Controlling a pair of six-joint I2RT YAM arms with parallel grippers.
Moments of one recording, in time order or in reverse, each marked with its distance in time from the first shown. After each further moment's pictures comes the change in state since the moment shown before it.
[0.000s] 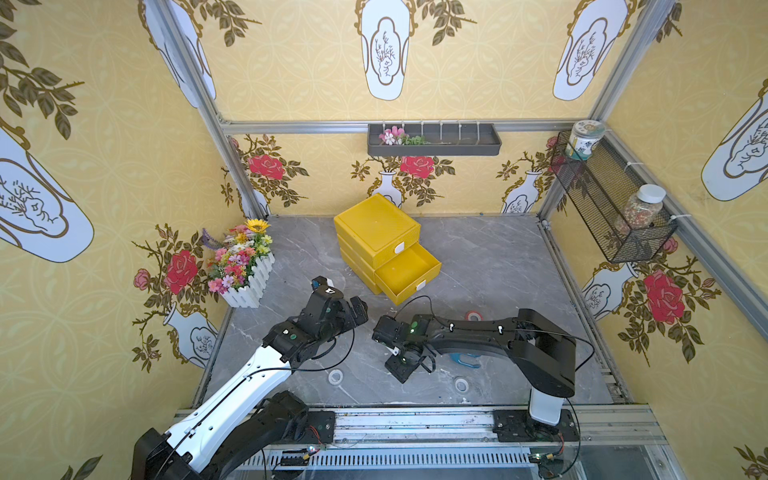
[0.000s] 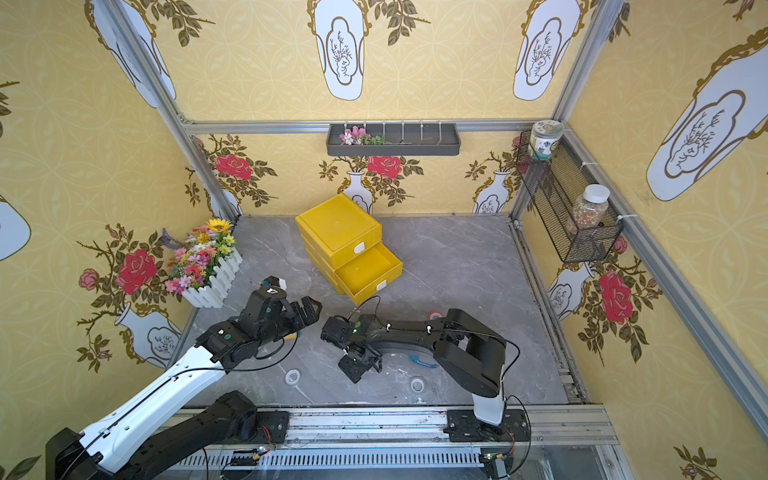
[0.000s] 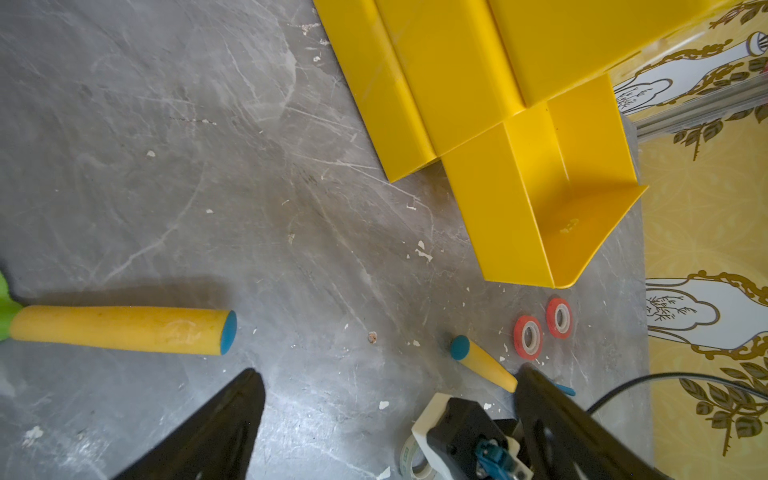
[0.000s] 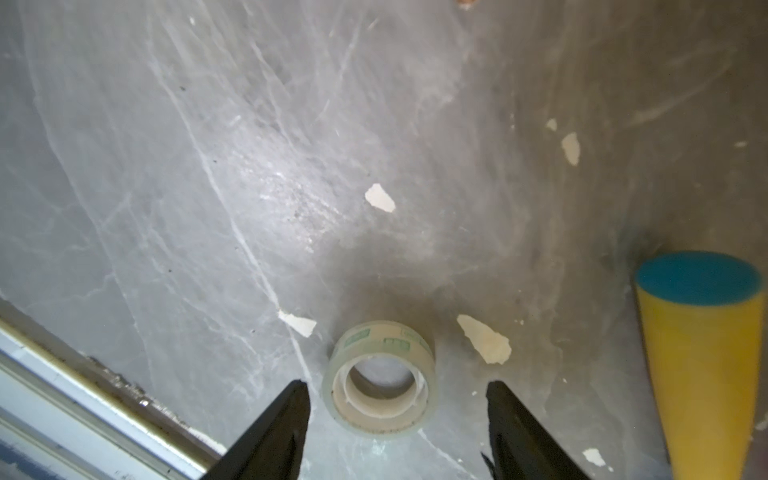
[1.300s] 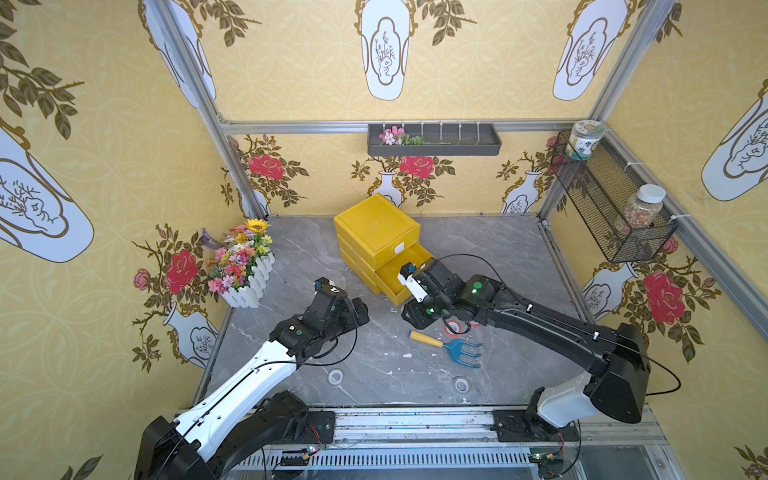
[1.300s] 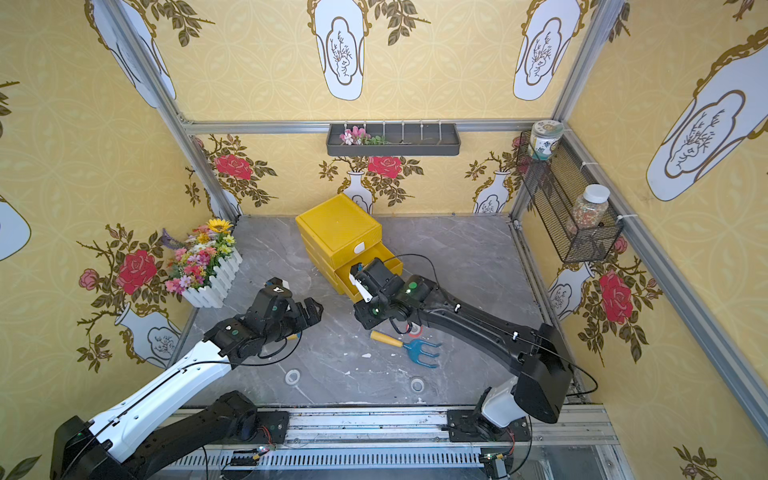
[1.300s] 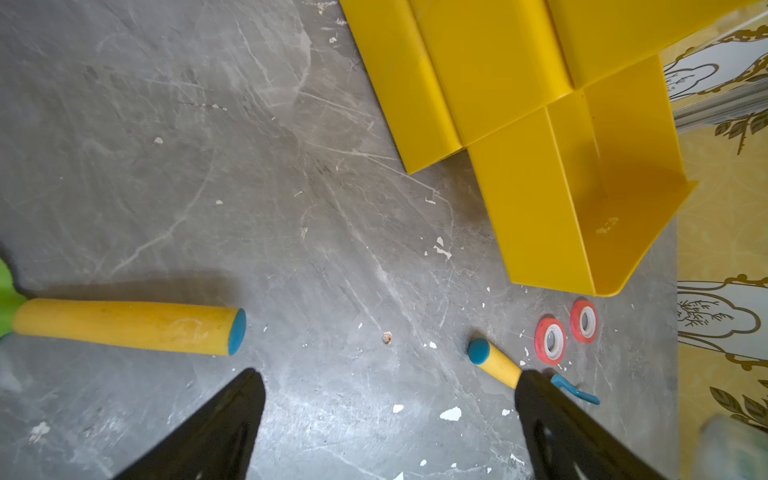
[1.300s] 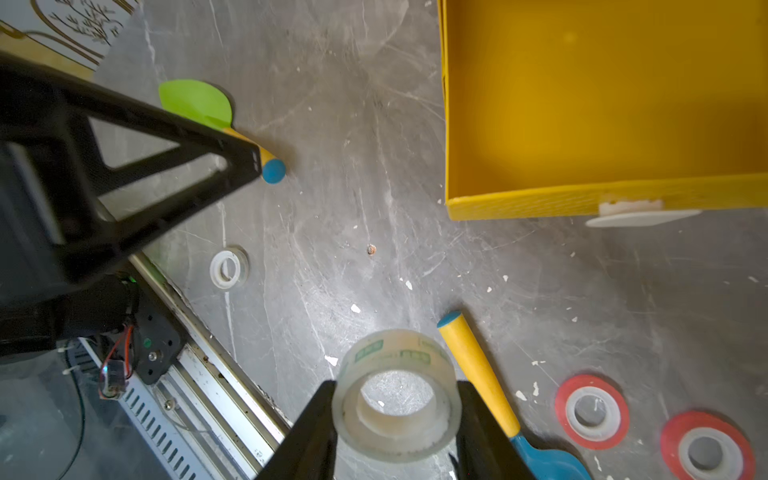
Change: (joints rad) left arm 0.000 0.058 -0.008 0.007 -0.005 -0.004; right arm -0.269 -0.384 0.087 0.008 -0.070 -0.031
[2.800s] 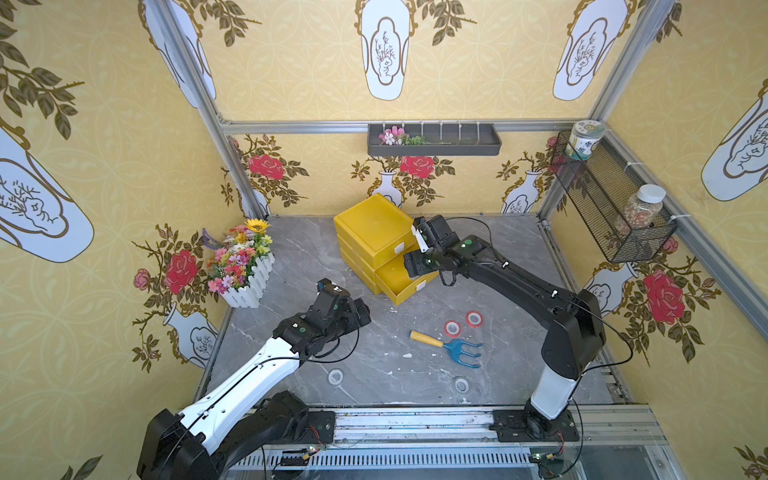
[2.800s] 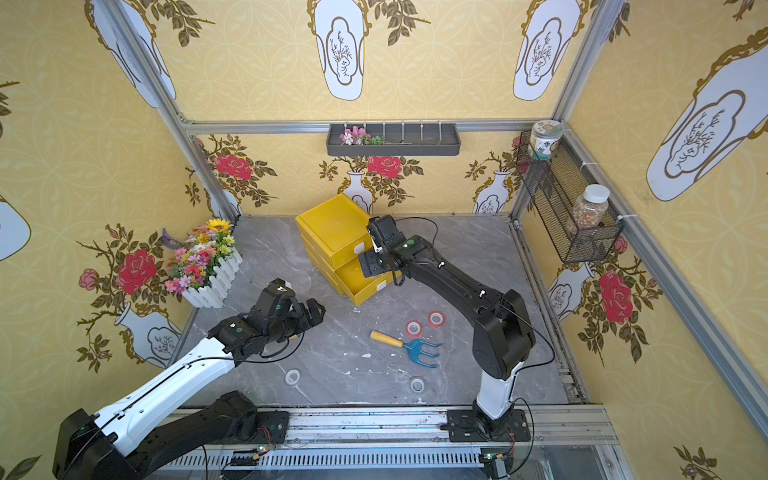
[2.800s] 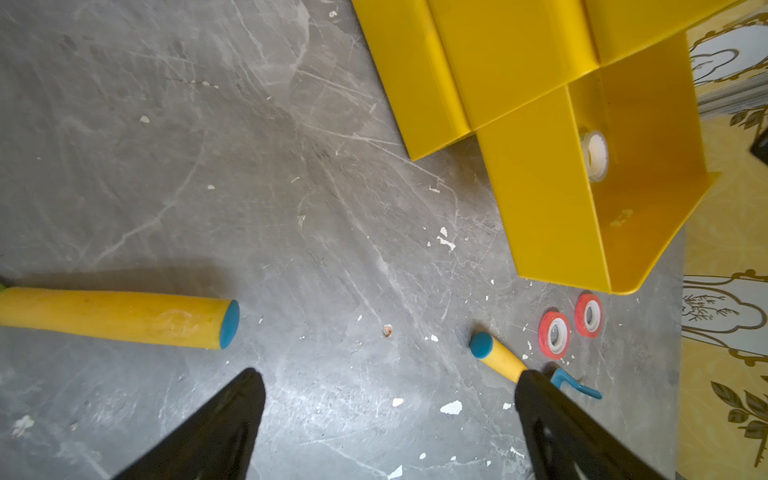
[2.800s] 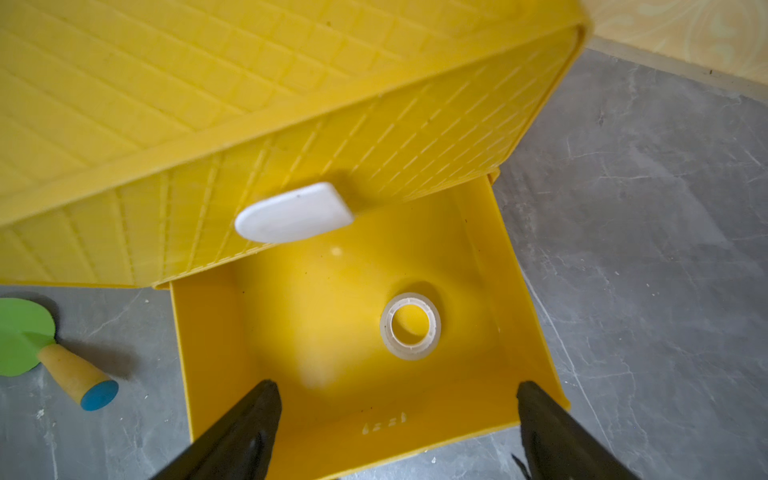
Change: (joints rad) left arm -0.013 0.031 0.011 -0.014 0.022 -0.024; right arm -0.234 0.280 0.259 0.079 0.141 -0.061
